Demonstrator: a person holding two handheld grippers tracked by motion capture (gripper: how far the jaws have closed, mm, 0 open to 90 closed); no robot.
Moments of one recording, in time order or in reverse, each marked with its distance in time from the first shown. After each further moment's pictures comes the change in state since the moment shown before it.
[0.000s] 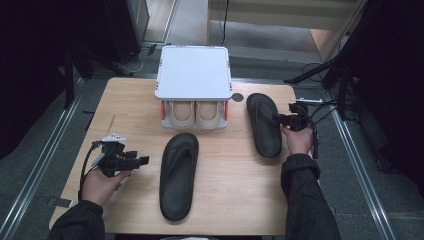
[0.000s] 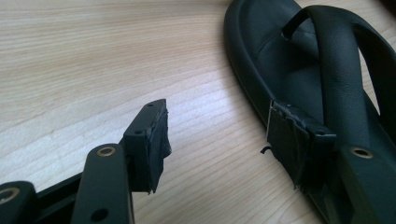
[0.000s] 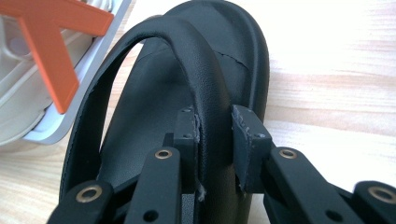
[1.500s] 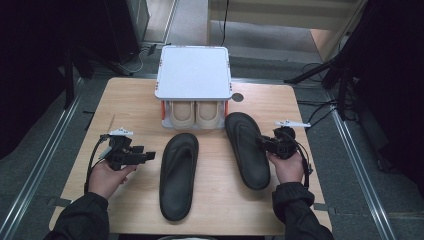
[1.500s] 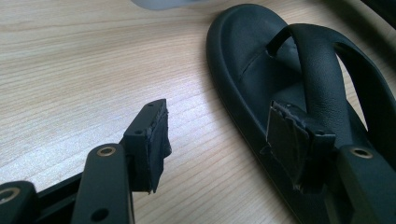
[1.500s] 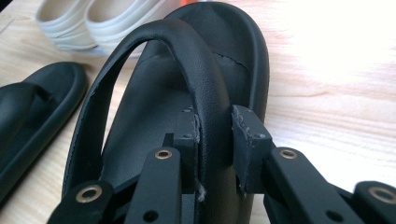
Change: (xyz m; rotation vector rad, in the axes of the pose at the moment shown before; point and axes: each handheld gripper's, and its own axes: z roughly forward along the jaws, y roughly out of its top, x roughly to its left) left arm -0.006 0.017 0.010 -0.001 -0.033 0.034; right arm 0.082 -0.068 -0.053 0.023 0.119 -0.115
